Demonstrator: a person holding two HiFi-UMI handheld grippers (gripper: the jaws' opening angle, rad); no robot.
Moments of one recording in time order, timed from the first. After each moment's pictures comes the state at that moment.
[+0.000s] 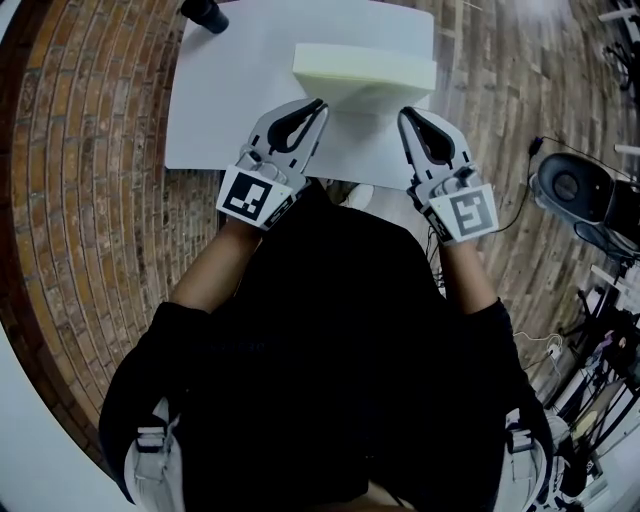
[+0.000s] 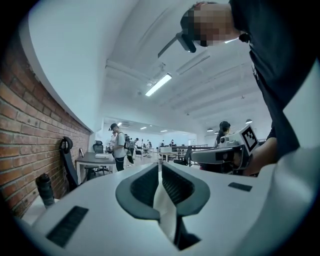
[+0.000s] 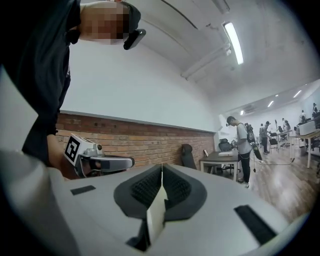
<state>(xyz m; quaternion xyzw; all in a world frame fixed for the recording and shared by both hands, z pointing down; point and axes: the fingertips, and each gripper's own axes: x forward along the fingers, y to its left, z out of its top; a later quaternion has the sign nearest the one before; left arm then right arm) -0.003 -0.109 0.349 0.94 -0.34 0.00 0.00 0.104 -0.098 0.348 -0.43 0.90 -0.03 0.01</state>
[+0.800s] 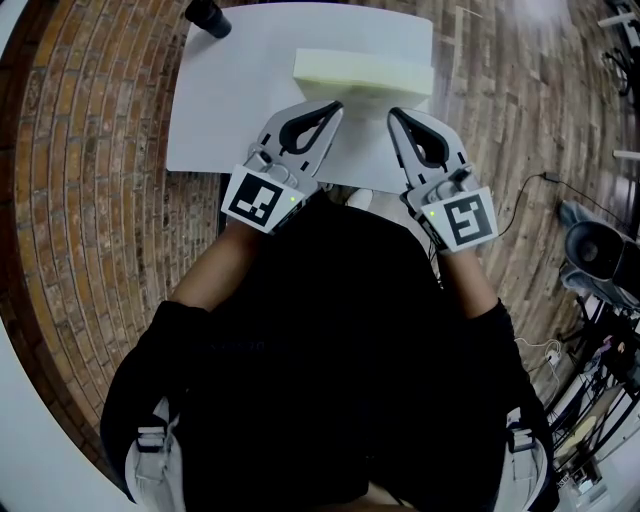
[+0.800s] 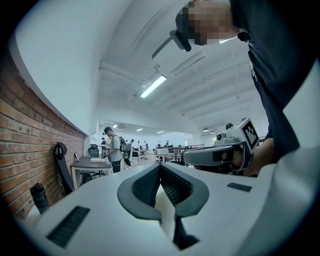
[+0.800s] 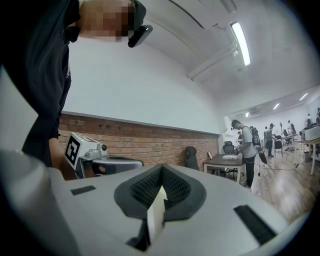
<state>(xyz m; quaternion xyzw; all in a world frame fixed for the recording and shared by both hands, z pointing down) 0.021 -0.102 0.321 0.95 -0.32 0.01 -0.01 0.084 -0.093 0.315 -0.41 0.91 -0.02 0.00</state>
